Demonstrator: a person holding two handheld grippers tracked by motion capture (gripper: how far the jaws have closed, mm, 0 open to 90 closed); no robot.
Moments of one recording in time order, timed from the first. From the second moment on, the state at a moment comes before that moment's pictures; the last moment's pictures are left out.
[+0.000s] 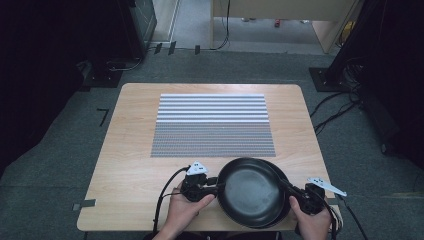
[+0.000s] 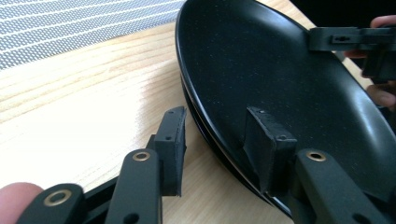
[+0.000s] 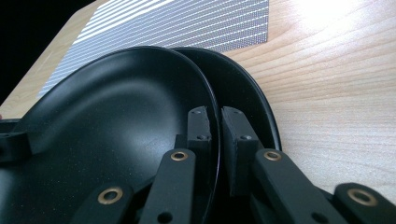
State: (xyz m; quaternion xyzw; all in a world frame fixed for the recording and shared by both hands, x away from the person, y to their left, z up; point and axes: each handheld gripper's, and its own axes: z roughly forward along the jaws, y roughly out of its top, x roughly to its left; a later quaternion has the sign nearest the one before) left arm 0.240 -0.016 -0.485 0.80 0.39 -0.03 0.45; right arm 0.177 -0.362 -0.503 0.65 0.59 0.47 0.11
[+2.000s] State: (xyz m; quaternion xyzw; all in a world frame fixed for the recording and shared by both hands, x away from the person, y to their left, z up) left arm 0.240 -0.008 -0.492 0.75 0.45 -0.15 0.46; right arm 0.175 -0.369 -0.501 0.68 0.50 0.54 0.01
